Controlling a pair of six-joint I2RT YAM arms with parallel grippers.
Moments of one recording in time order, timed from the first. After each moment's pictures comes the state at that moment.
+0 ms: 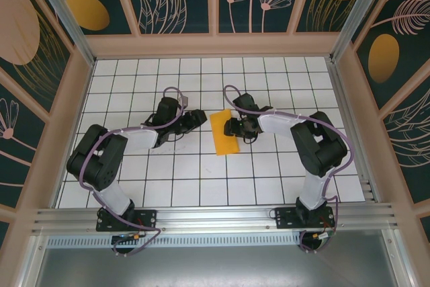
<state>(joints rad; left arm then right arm) -0.47 1.70 0.77 0.33 0.43 -0.92 0.58 1.84 1.05 -0.35 -0.15 0.59</state>
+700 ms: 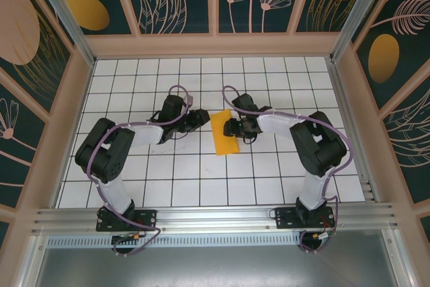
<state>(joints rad) -0.48 1.79 0.84 0.32 0.45 -0.92 0.59 1.85 1.05 -0.35 -0.13 0.57</state>
